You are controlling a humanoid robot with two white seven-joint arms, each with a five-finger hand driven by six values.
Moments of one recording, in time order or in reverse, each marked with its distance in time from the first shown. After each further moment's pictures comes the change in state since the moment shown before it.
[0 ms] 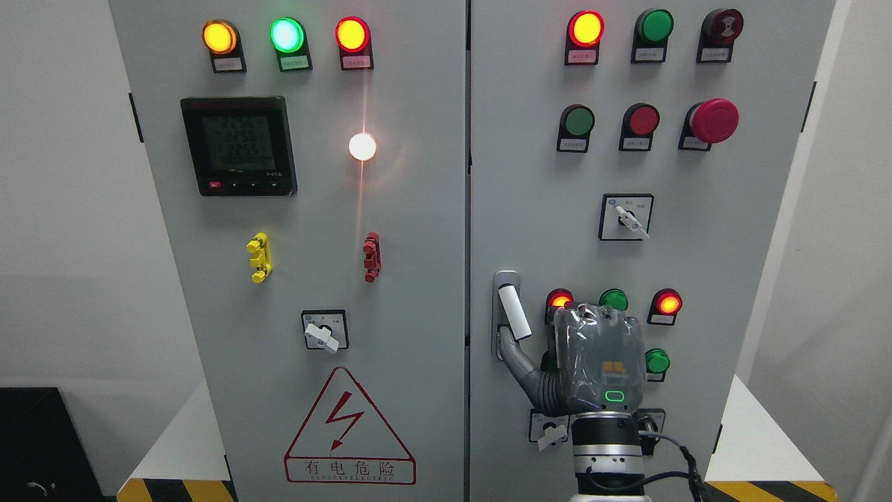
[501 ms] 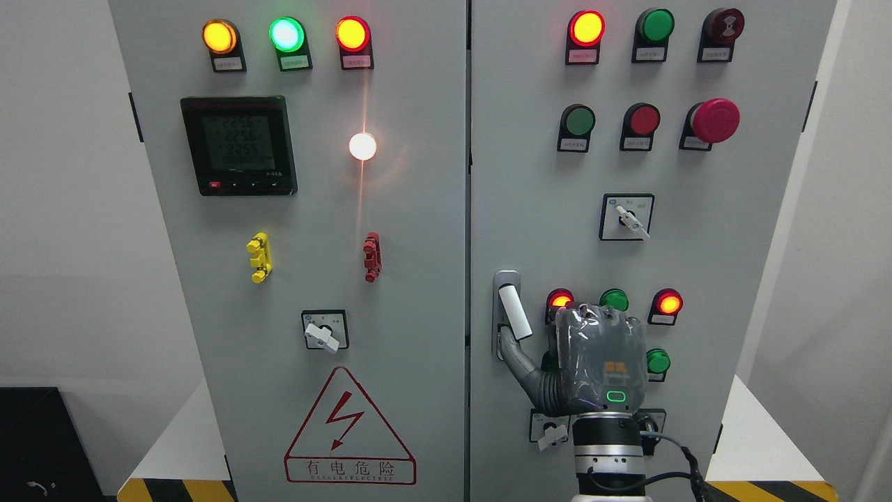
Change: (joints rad) left arm 0.000 0.000 0.000 0.000 0.000 0.000 0.000; right arm 0.001 0.000 -0.004 -0.003 -0.005 -0.002 -0.003
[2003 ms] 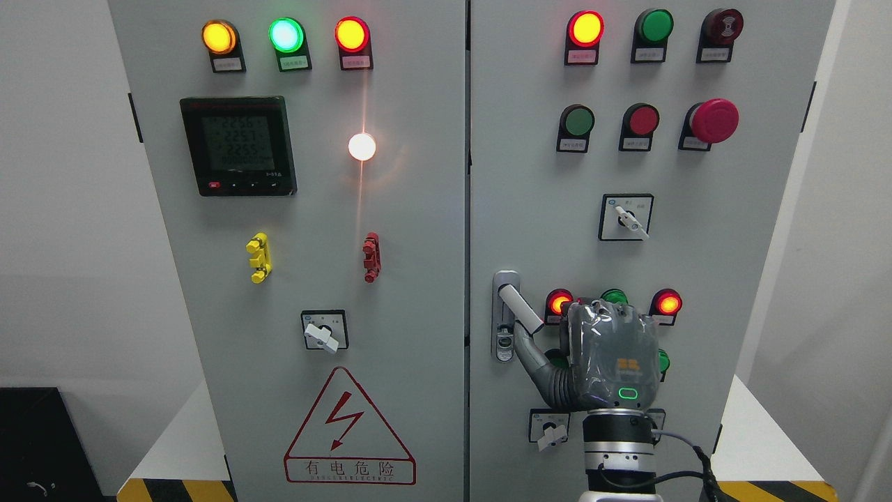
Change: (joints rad) left arm 0.000 0.000 0.000 0.000 0.000 0.000 0.000; right arm 0.002 0.000 -0.021 -0.019 -0.003 -0.001 -0.001
